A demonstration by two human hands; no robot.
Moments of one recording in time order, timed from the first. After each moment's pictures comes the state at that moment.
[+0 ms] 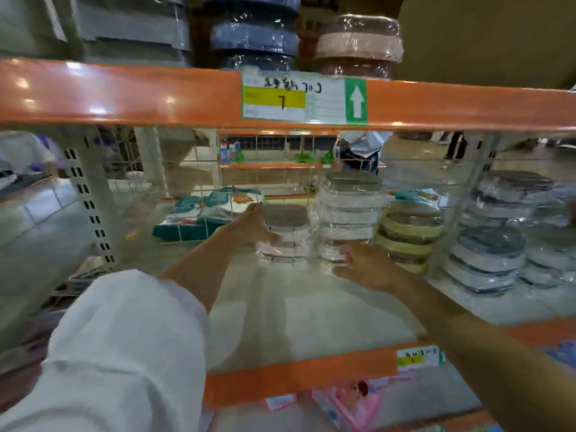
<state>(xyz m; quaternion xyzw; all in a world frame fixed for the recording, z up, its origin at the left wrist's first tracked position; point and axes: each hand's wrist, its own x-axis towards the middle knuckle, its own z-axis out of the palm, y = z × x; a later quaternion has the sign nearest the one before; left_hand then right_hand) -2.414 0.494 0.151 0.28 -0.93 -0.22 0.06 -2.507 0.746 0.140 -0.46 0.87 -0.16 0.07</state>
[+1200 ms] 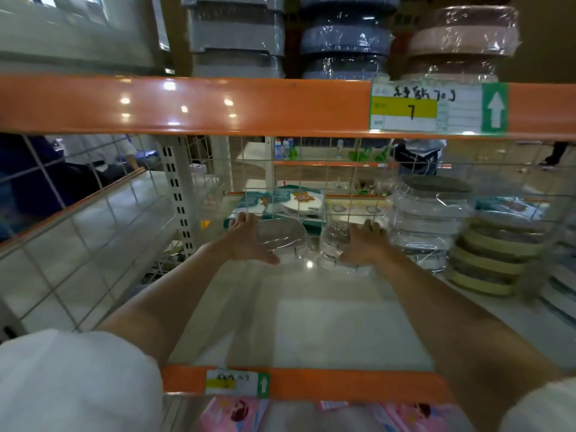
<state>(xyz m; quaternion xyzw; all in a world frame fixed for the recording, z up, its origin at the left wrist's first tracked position) -2.270 0.447 0.145 0.36 -0.91 -0.16 0.09 -2.484 0.600 0.136 -0.44 0.90 0.00 0.04</state>
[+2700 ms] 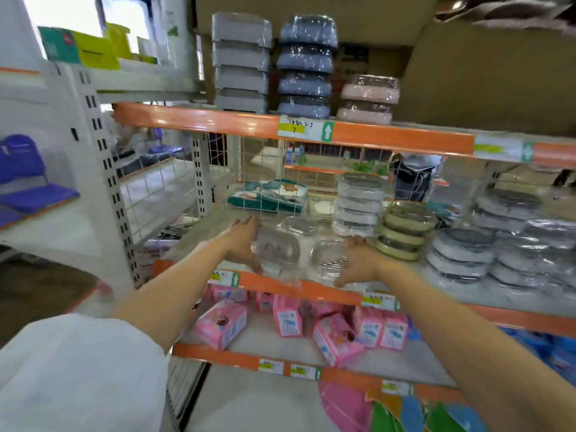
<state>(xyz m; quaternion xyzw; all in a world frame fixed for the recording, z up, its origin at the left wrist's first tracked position) -2.188 0.711 0.195 0.37 -0.93 -0.09 0.04 -2.410 0.863 0.185 -0.54 0.84 -0.01 0.09</state>
